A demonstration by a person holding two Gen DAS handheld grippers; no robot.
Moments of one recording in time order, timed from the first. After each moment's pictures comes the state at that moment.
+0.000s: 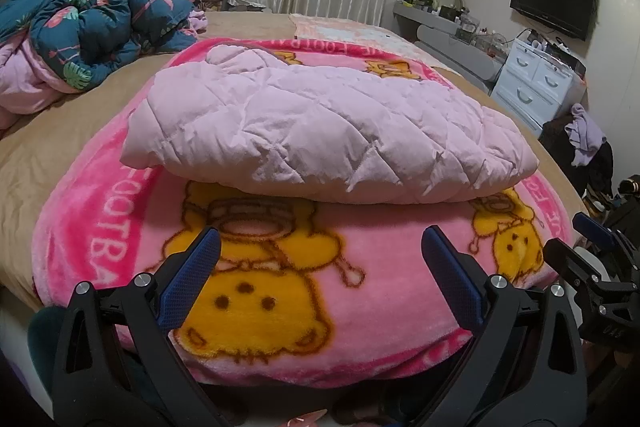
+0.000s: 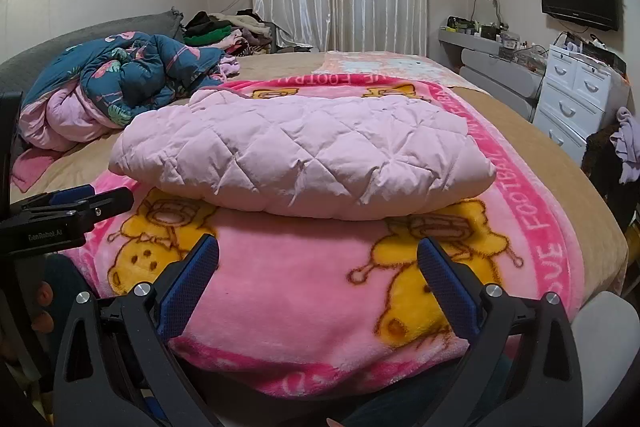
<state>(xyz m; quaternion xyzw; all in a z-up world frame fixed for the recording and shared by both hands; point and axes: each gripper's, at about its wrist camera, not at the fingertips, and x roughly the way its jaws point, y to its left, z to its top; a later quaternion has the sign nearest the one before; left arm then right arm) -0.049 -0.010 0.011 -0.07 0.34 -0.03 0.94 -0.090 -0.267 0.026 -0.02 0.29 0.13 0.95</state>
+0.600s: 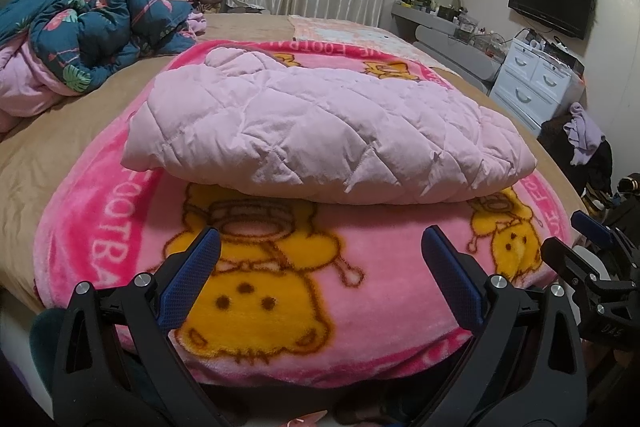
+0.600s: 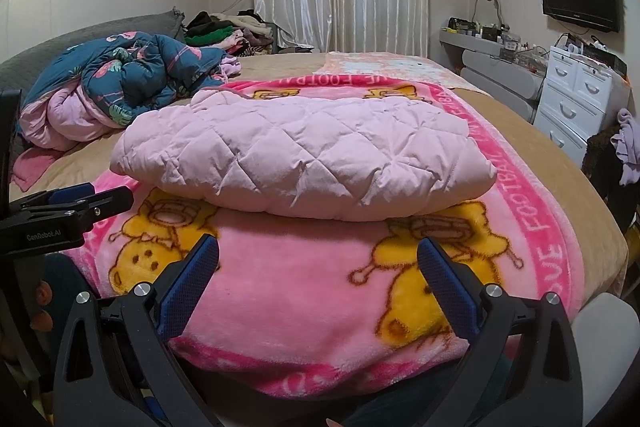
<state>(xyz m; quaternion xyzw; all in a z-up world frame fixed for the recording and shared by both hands) -0.049 -0.010 0.012 -0.07 0.34 -0.04 0.94 -0.090 -0.266 0.025 -0.02 0.29 0.13 0.95</state>
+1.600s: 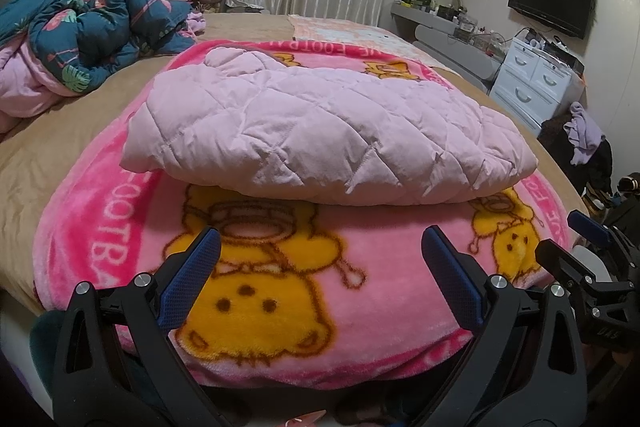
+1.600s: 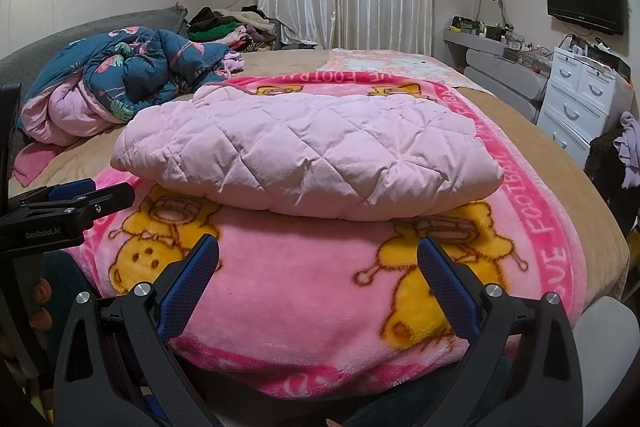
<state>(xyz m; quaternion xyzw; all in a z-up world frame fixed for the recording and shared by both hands) -0.049 -0.010 0.012 -0.07 0.34 -0.04 0.94 -0.090 -0.262 0.023 -0.03 0.29 0.14 0.95</state>
